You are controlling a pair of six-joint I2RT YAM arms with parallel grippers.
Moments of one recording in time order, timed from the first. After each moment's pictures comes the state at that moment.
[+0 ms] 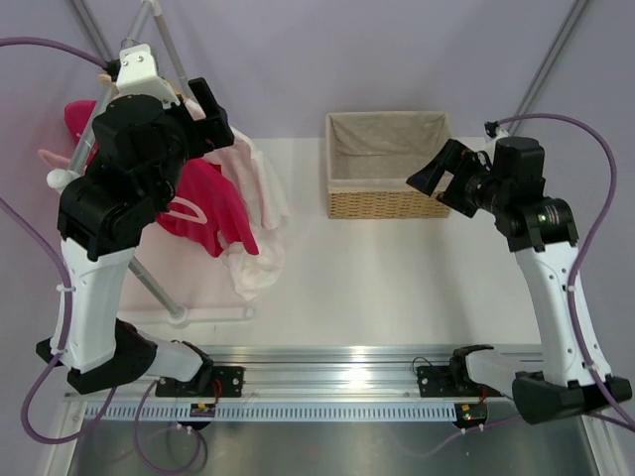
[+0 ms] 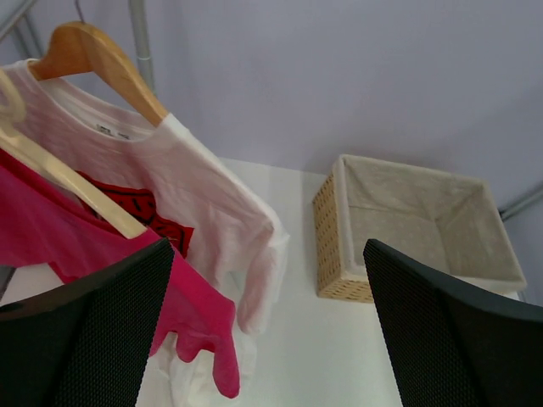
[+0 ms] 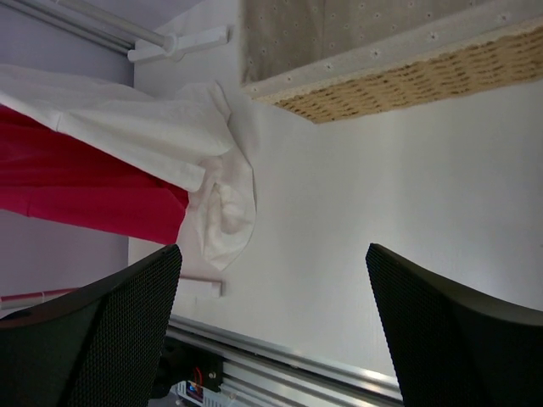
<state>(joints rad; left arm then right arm) -0.60 1.39 2.27 -1.04 -0.58 -0.34 0.16 1.11 1.50 -0.88 -0.26 0.62</state>
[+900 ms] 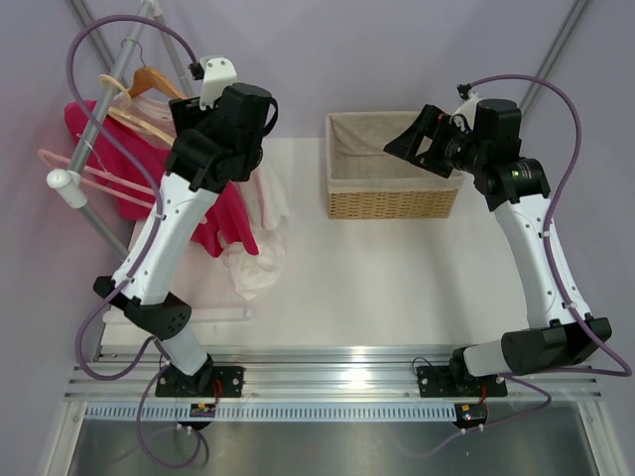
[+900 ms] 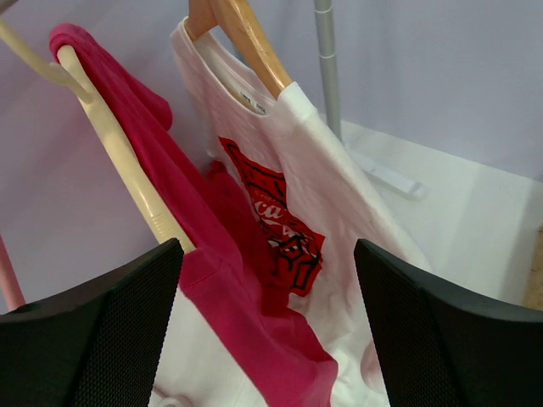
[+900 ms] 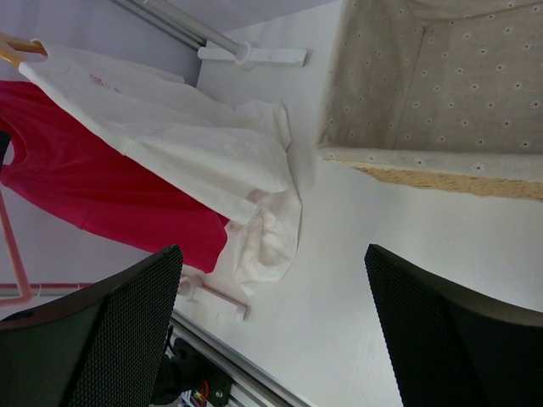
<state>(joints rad) -0.60 1.67 2.24 -1.11 -1.11 -0.33 0.18 1.41 1.68 -0.67 -0.44 0.58</state>
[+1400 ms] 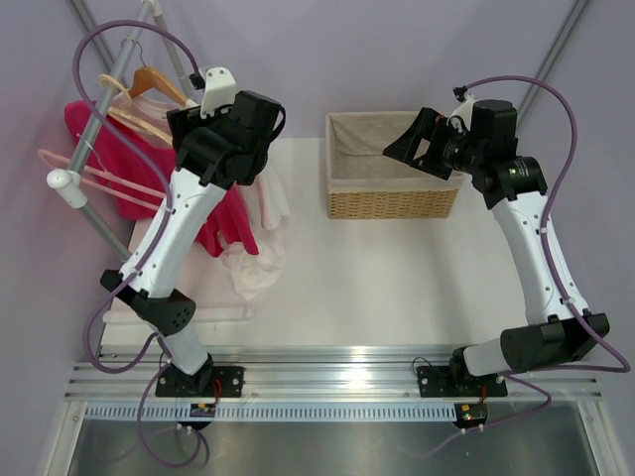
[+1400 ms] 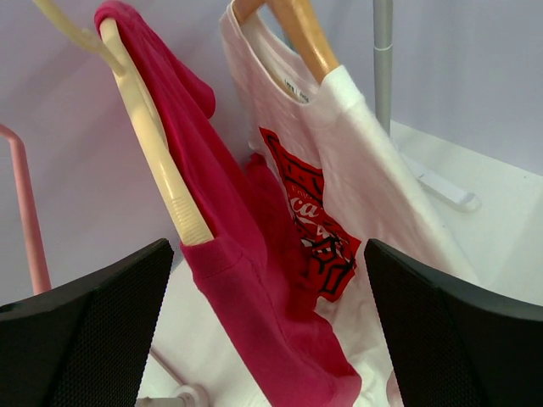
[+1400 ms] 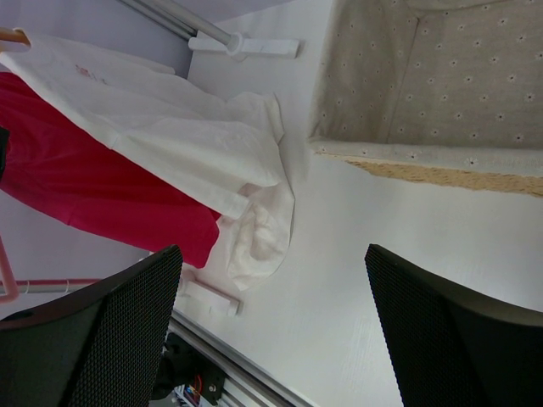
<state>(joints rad) -0.60 1.72 2.23 -1.19 -1.24 -0.44 0.18 1.42 1.68 -0.69 -0.44 0.56</state>
